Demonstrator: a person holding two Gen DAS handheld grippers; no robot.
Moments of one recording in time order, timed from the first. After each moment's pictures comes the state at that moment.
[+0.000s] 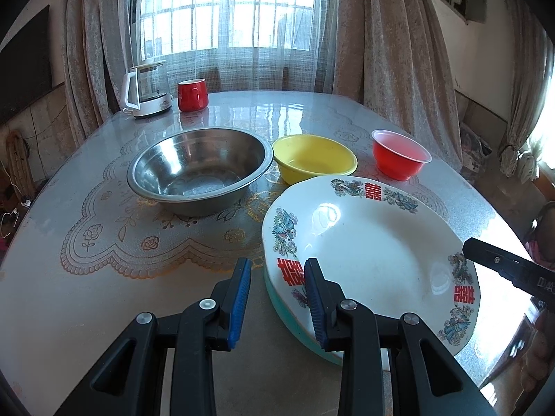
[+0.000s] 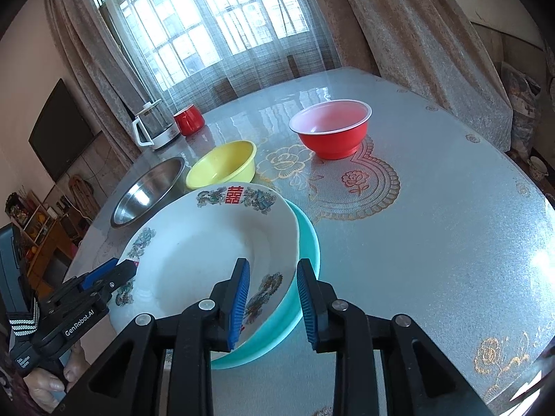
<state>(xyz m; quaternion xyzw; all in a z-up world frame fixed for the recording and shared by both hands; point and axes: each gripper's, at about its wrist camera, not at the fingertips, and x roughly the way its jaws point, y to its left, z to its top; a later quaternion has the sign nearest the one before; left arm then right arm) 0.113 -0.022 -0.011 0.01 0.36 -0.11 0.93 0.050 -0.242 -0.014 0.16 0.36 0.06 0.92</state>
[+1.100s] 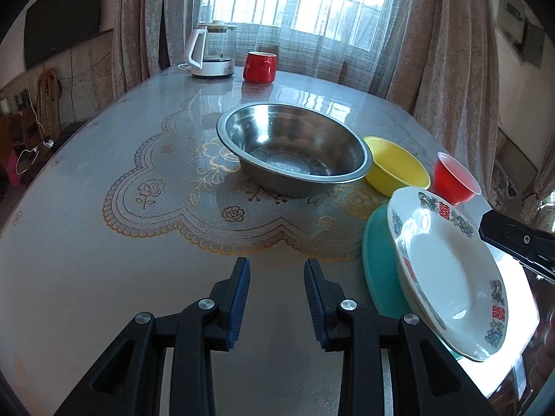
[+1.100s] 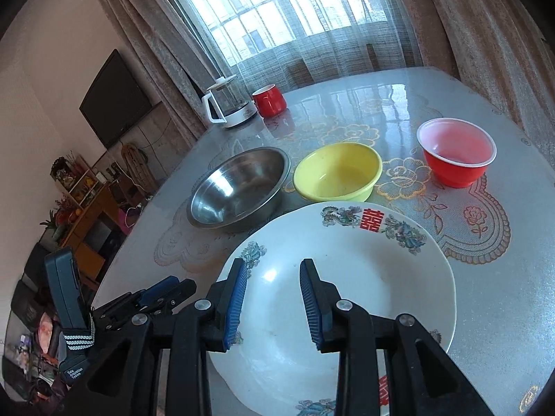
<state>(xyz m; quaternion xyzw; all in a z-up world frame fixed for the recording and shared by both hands) 0.129 0.064 -0.026 -0.08 0.41 -0.03 0.91 0.102 -0.150 0.021 0.13 0.38 0.21 0.89</state>
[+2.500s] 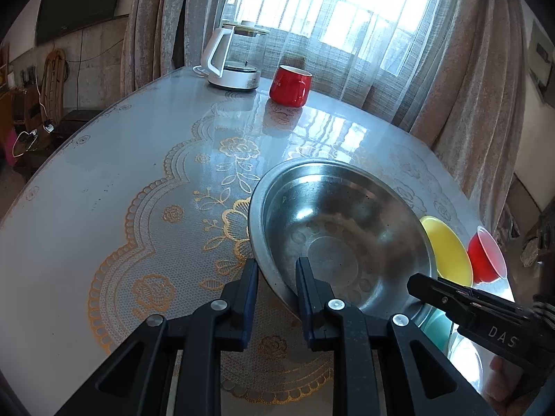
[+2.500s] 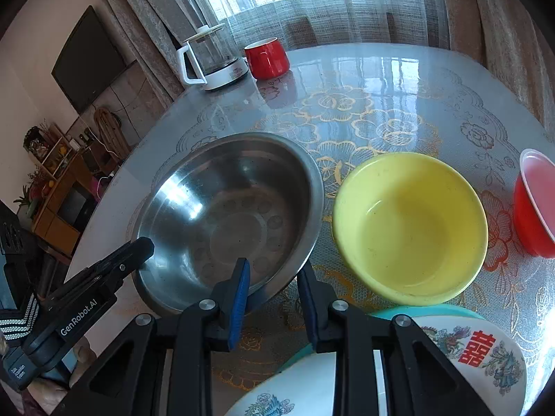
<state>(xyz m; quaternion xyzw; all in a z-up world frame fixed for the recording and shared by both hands) 0.234 0.113 -0.021 -0.14 0.39 -0.02 0.91 0.228 -0.076 -0.015 0.07 0.46 0.18 0.87</state>
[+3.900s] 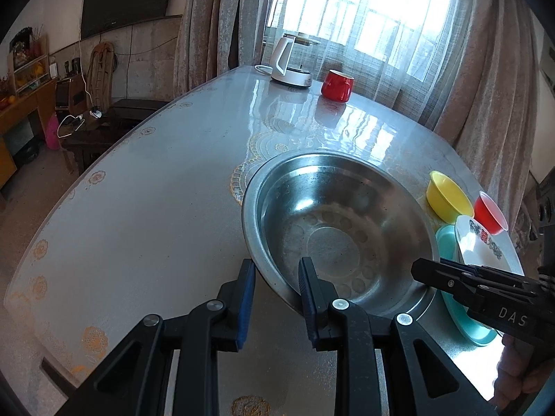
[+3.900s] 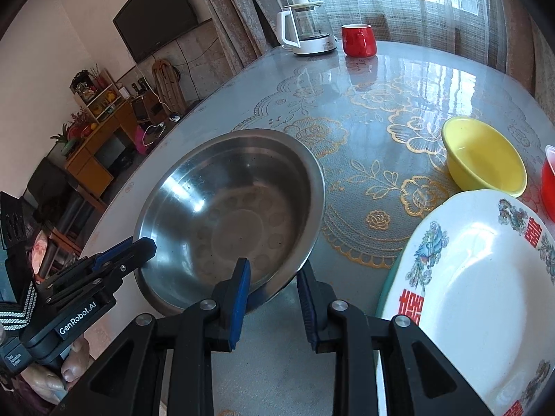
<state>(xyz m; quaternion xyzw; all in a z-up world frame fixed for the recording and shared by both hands) 0.073 0.160 -0.017 -0.13 0.39 0.05 0.91 0.126 -0.012 -0.017 0.01 0.46 0.28 0.84</state>
